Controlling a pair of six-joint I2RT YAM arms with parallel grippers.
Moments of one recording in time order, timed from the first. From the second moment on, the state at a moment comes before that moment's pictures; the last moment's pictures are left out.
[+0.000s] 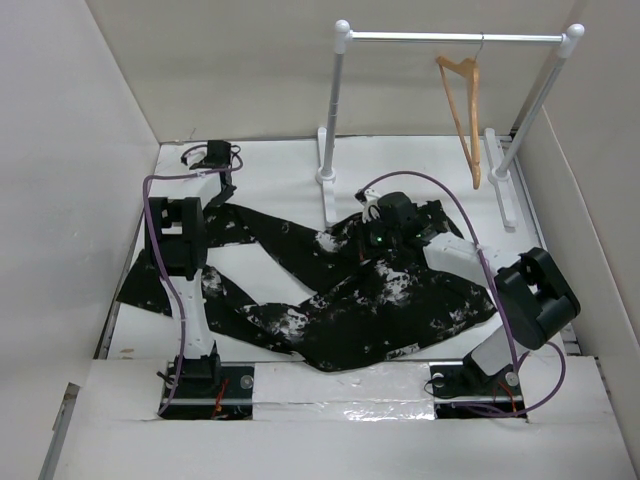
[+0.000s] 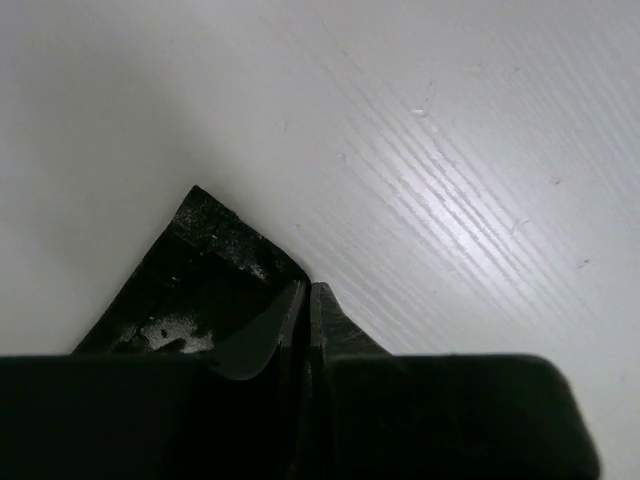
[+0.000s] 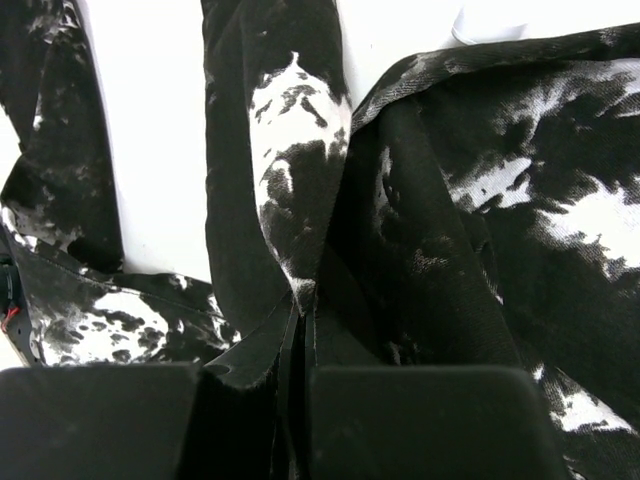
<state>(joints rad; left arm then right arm) -0.04 2.12 1.57 -0.49 -0.40 -0.75 0.59 1.58 0.92 0.01 -0.40 0.34</state>
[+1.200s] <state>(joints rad) 0.34 1.59 0.78 0.11 -0.07 -0.80 0.62 1.88 1.25 -0.01 -0.46 0.40</state>
